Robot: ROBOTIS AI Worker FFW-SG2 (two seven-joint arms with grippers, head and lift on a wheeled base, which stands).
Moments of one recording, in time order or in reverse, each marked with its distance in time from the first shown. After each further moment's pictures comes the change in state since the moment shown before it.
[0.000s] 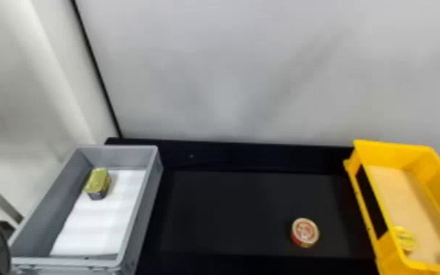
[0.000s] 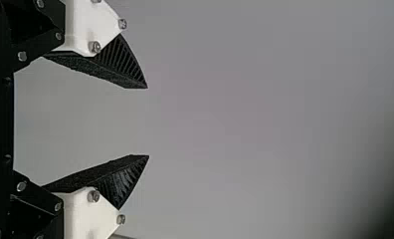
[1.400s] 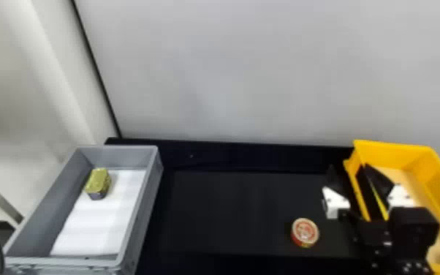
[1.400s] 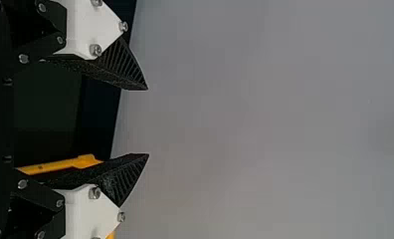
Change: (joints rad) left arm 0.005 0.000 0.032 0.015 0.020 0.000 -0.003; right arm 0.314 0.075 0.379 0.107 -0.069 0.081 -0.150
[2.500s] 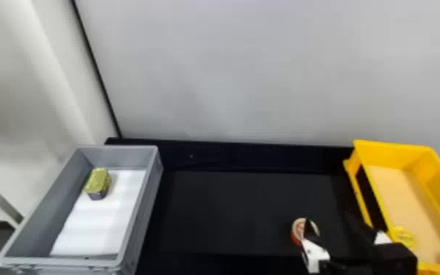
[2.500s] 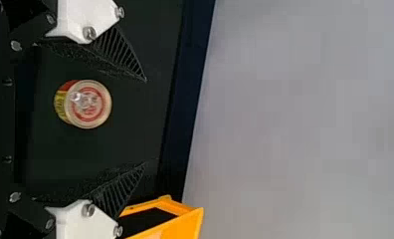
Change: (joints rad) left arm 0.009 0.000 0.032 -0.005 0.000 0.006 -0.017; right arm 0.138 -0.026 0.052 -0.059 -0.071 0.163 0.031
